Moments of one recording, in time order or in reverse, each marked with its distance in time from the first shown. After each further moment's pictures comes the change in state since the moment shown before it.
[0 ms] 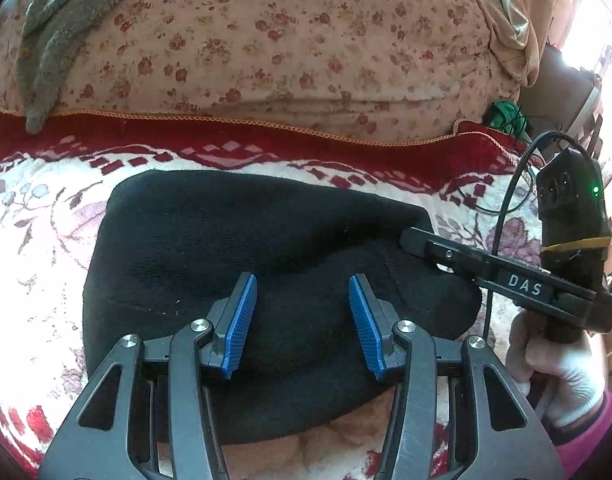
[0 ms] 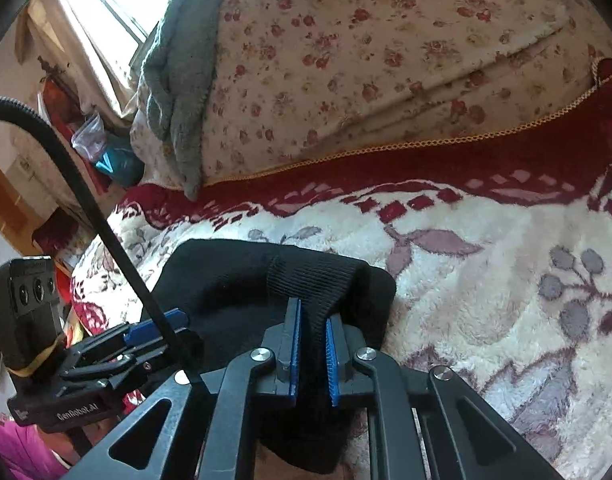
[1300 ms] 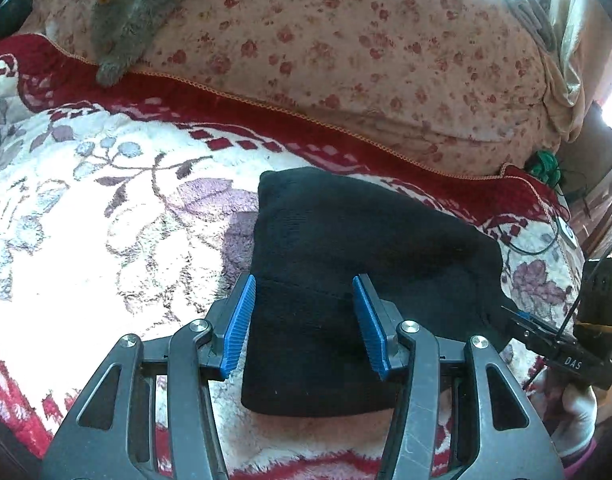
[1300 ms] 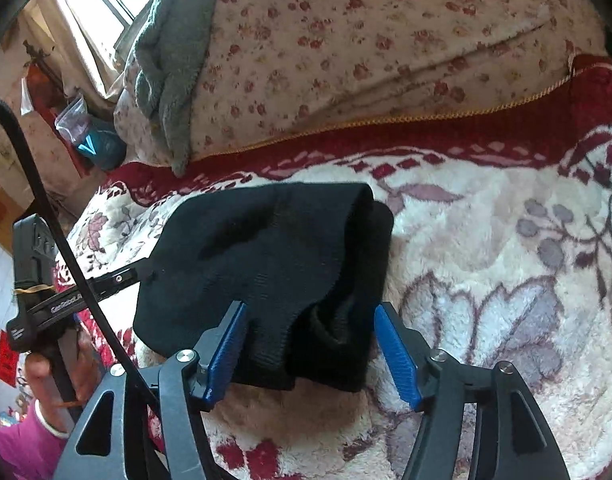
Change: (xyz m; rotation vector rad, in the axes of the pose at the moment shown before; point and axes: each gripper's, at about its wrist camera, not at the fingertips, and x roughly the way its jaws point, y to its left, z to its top) left arm -0.032 0.096 -0.004 -0.190 0.012 0.053; right arm -0.019 0.025 -0.034 0.010 0.064 -0.088
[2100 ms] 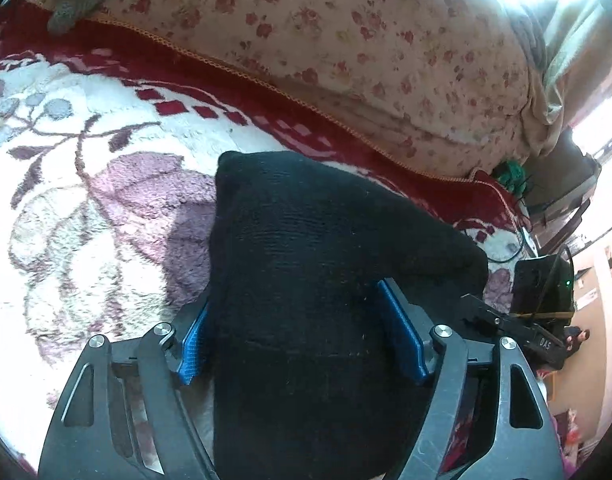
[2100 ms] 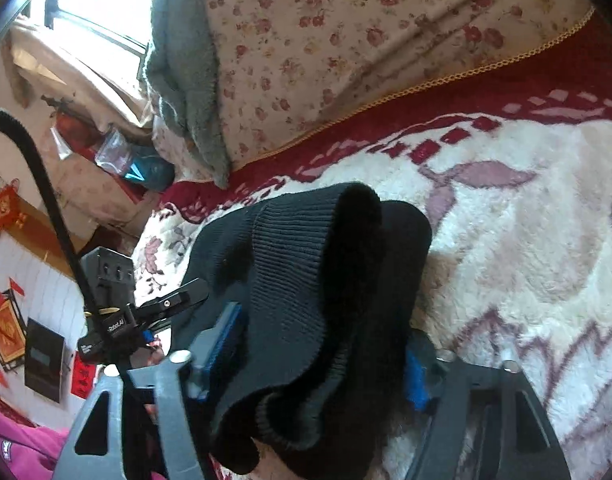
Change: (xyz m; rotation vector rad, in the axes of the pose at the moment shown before) left arm 0.051 0.018 0.015 -0.053 0.076 -0.225; right arm 0.053 -0.034 0.018 0.132 0.022 0.315
